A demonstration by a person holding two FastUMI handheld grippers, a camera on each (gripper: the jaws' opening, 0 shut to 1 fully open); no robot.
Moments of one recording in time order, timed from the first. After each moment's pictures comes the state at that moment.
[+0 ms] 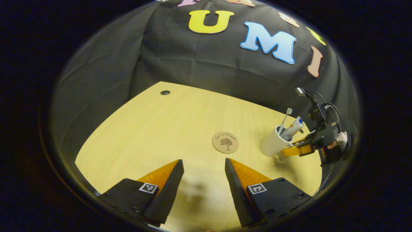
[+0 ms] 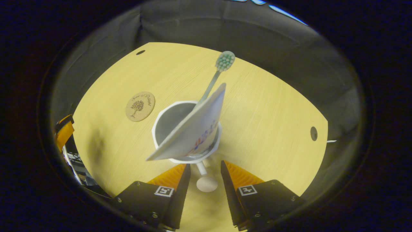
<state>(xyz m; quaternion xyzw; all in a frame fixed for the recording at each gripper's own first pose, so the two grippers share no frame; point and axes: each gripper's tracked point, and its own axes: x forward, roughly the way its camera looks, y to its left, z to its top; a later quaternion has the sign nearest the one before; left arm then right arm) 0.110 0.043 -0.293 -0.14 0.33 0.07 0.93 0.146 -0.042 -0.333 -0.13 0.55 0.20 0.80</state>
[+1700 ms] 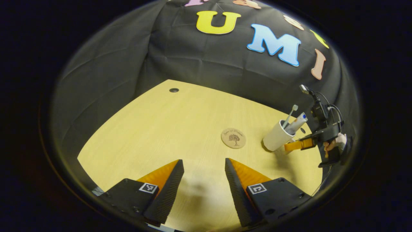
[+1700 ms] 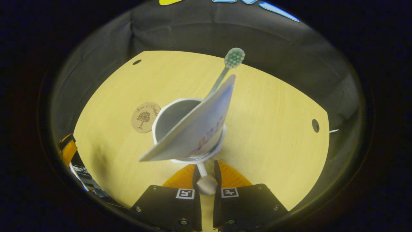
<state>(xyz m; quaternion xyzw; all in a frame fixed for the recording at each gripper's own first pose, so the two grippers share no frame) 0.073 0.061 -0.300 -0.15 0.33 0.09 0.93 0.141 -0.013 -0.316 -0.08 0.53 0.18 0.82</state>
